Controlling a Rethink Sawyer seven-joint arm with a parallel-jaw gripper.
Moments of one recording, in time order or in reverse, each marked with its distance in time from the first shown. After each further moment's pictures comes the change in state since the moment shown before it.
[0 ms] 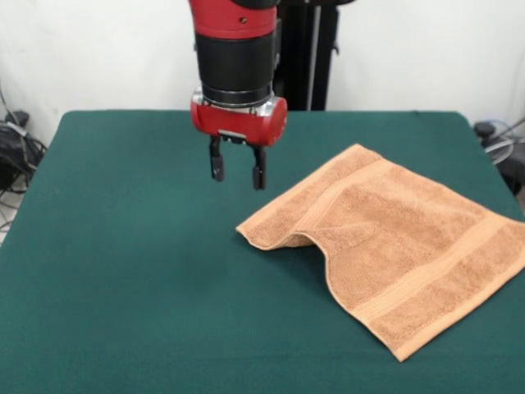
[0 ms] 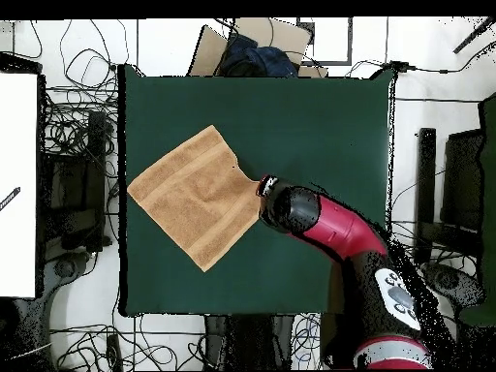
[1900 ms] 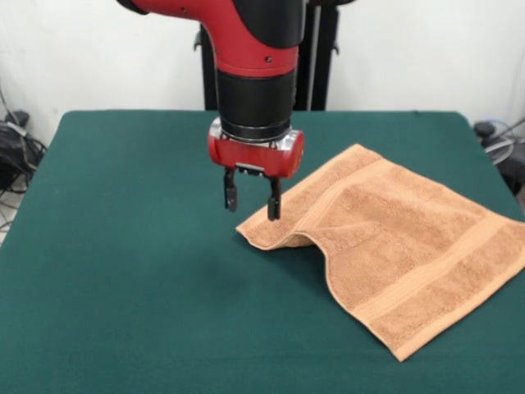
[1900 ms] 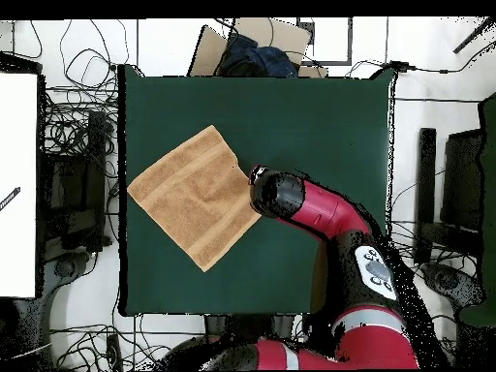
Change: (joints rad) arm 0.064 0.090 -0.024 -0.105 0.000 0.000 0.000
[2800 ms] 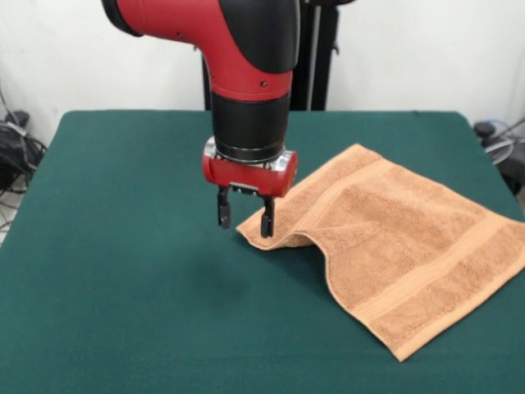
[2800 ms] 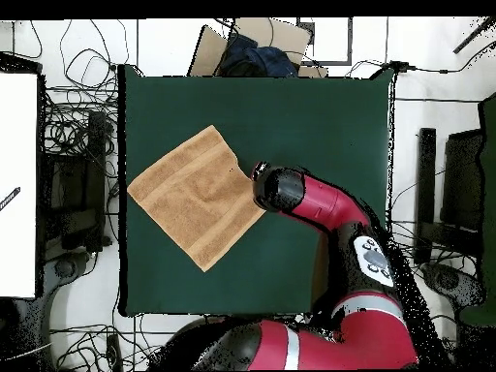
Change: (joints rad) arm 0.001 0.057 -0.006 -0.063 -0.032 0.000 0.000
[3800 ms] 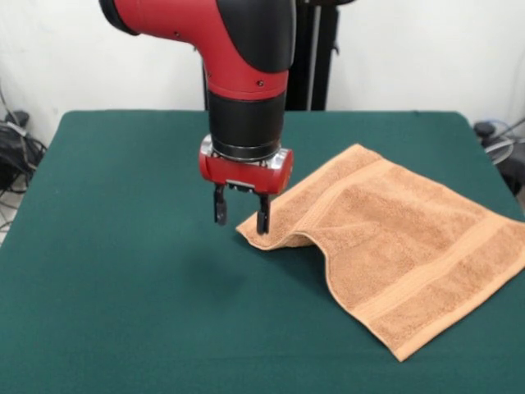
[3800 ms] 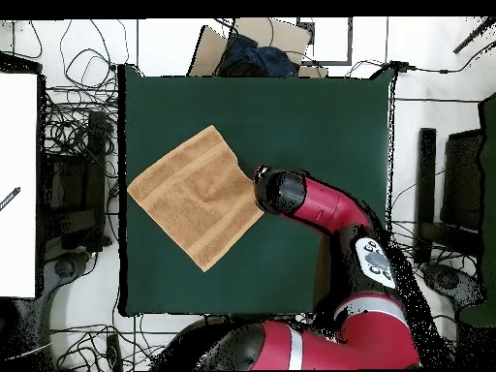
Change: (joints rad) arm -0.007 -0.001 -0.003 0.011 -0.015 0.000 0.000
